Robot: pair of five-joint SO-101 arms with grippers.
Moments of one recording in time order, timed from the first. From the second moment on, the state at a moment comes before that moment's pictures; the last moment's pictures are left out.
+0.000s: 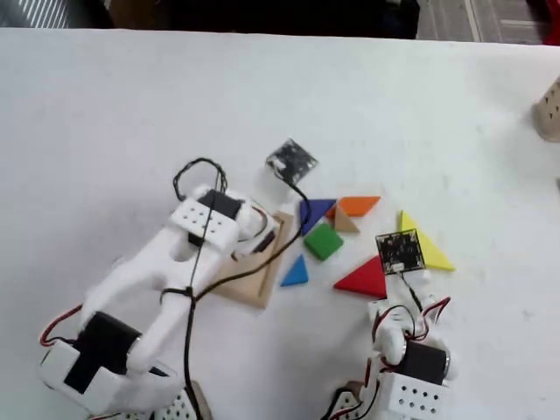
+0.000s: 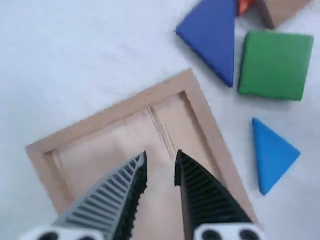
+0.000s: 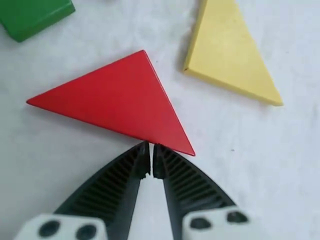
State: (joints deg) left arm 22.5 -4.2 35.4 49.0 -13.8; right arm 12.6 -102.7 95.4 72.8 27.9
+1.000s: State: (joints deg) left arm 18.3 36.2 -9.9 60.6 0.8; right arm 14.3 -102.7 95.4 72.8 27.8
